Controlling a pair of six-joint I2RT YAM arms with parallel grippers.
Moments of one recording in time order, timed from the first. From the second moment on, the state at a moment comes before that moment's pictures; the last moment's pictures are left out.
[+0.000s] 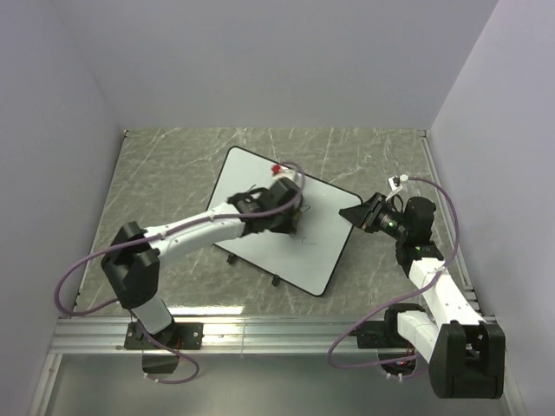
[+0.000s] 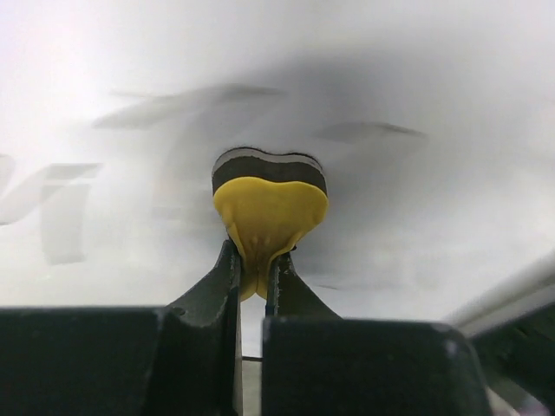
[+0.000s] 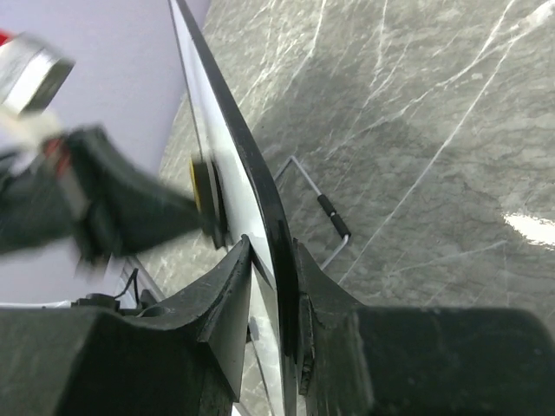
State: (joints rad) left arm -0.95 1.68 1.33 -0.51 -0.20 -0.73; right arm -0.02 0.95 0.44 0.21 -0.76 0.66
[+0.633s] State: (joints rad) left arm -0.47 1.69 1.22 -0.61 -0.38 -0.49; right arm -0.01 0.94 0.48 0.20 -0.81 0.68
